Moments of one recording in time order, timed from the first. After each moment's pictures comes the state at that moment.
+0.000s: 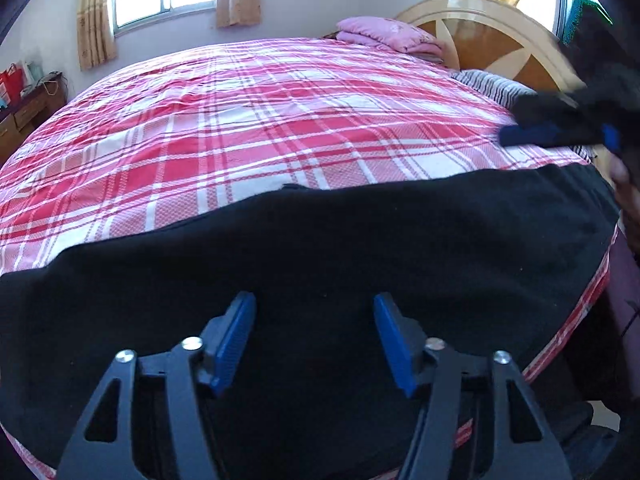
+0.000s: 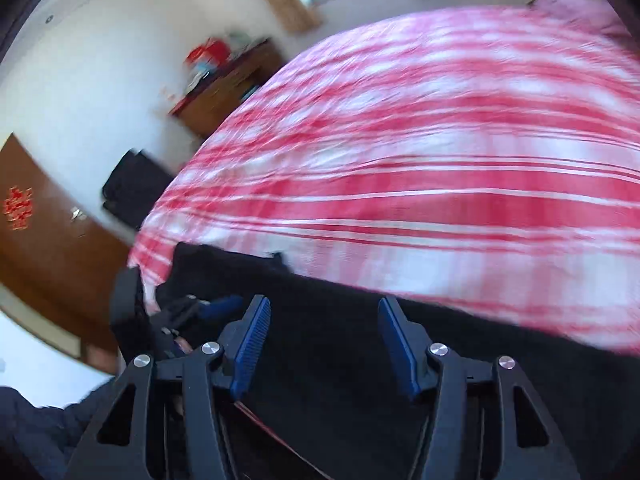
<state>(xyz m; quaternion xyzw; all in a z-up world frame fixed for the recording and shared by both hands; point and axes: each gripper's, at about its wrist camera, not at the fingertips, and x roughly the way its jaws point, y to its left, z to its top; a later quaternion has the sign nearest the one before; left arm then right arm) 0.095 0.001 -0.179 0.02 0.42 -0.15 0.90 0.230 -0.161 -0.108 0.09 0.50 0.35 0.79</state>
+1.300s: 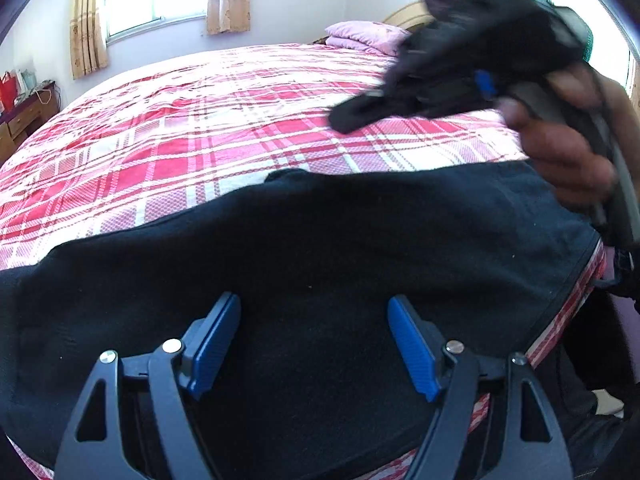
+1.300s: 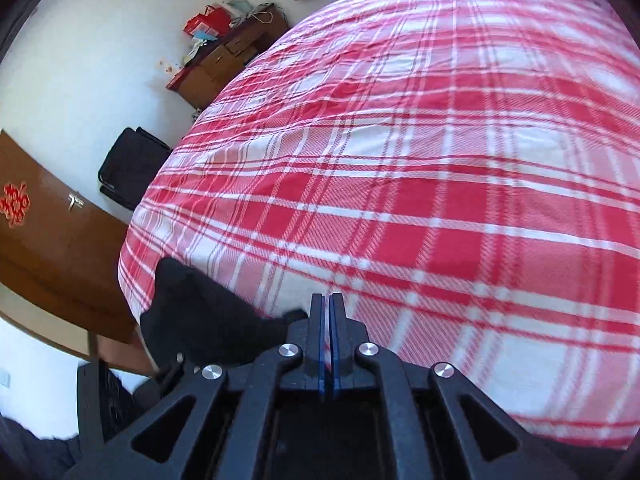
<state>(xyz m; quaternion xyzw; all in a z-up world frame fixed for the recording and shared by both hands) 0.083 0.006 -0.181 0.01 0.40 -0.16 0.90 0.263 -0.102 -0.130 0.08 0.52 0.36 0.77</state>
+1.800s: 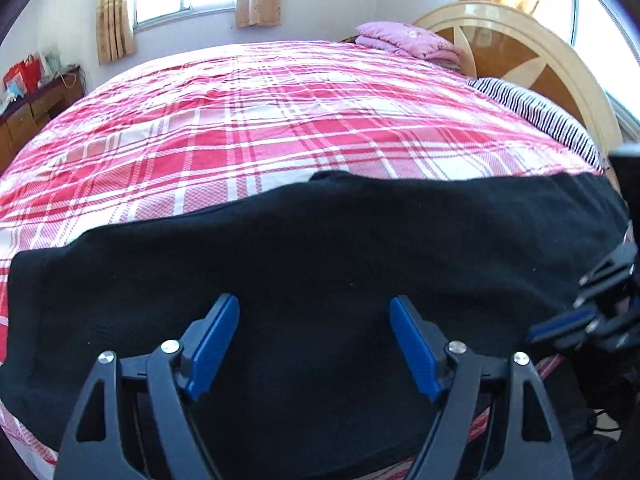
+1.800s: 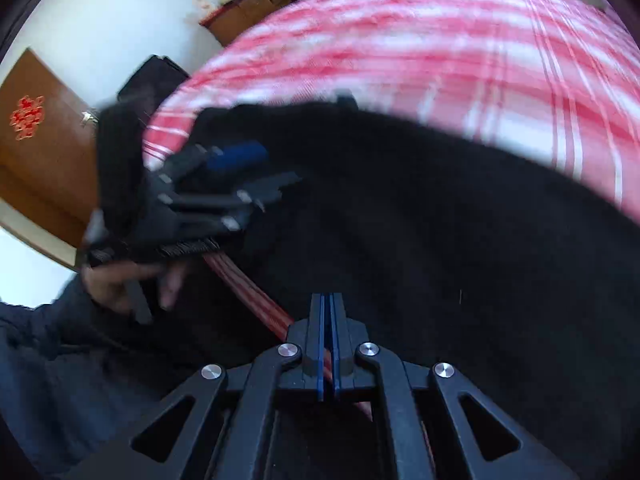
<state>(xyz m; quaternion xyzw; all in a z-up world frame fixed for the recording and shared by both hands) 0.085 0.012 -0.180 0.00 0.41 -0.11 0.90 0.128 -0.144 -0.180 0.00 0.57 0.37 0.74</state>
